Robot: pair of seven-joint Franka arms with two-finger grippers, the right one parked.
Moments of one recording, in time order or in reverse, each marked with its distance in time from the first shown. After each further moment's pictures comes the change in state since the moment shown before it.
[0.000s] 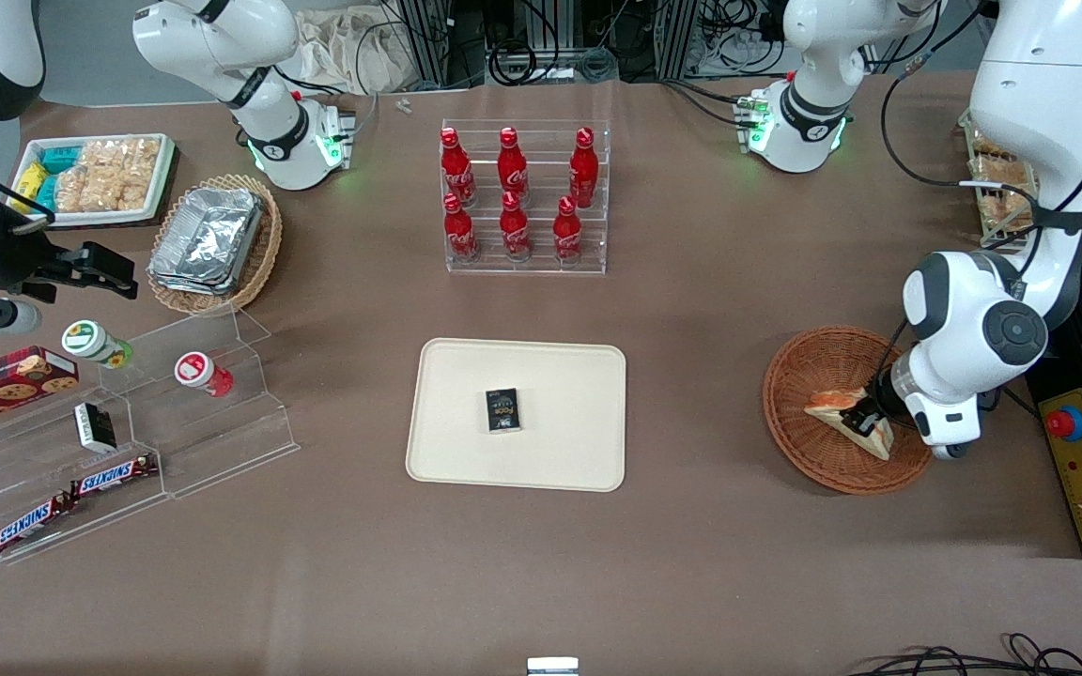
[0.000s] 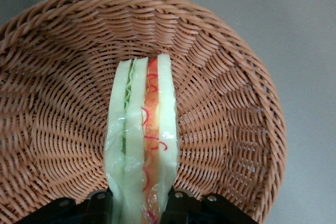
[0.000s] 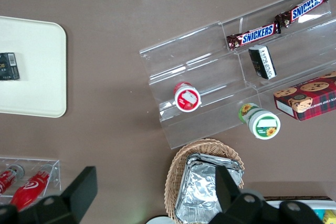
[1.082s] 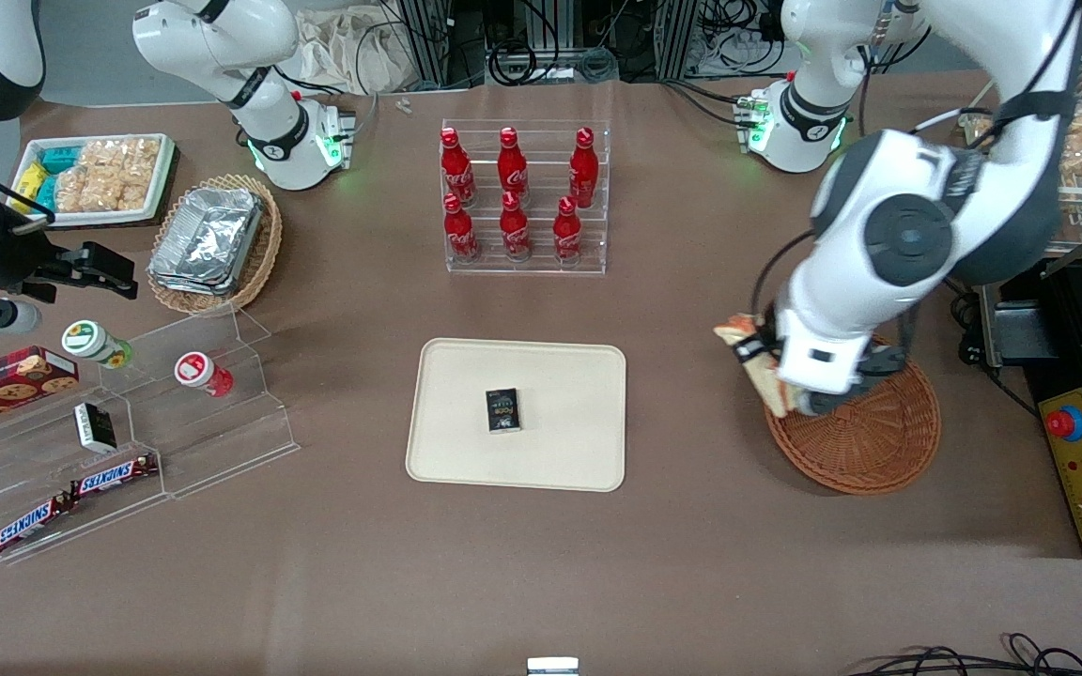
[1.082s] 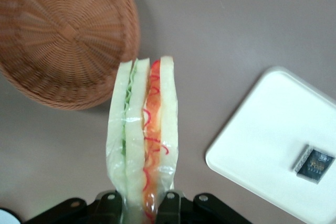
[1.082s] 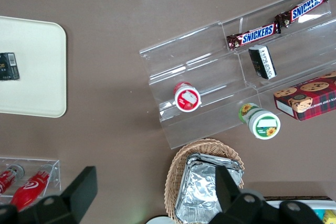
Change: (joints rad) arm -0.239 -0.079 -0.216 0.440 0.002 -0.667 0.038
